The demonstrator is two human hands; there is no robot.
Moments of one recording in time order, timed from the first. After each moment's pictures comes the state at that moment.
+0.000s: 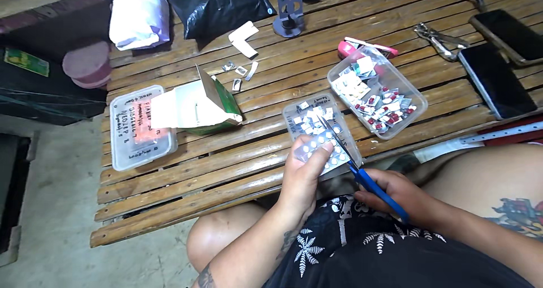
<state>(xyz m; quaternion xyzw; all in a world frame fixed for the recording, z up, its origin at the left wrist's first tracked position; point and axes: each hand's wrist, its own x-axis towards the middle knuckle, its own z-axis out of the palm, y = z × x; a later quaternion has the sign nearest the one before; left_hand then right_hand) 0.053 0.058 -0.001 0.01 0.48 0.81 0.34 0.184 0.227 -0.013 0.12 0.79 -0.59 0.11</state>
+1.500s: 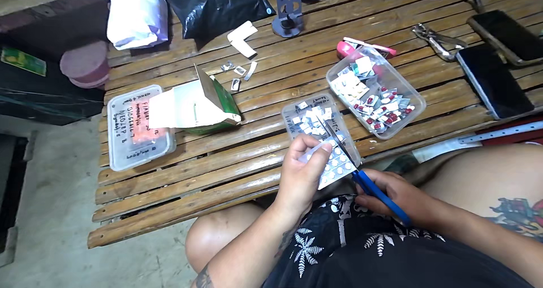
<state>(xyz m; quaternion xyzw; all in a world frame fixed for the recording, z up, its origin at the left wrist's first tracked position) 0.049 0.057 -0.003 0.09 0.52 0.79 0.30 0.185 0.229 -0.009 0.11 0.77 -0.61 0.15</state>
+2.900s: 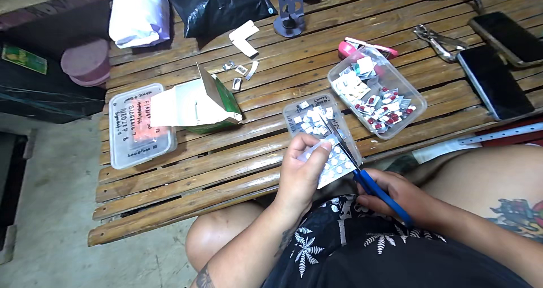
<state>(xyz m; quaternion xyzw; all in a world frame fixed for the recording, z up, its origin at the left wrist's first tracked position) 0.048 0.055 -0.001 0.09 0.52 0.80 0.30 0.186 0.228 -0.008 0.11 0.77 -0.61 0.13</state>
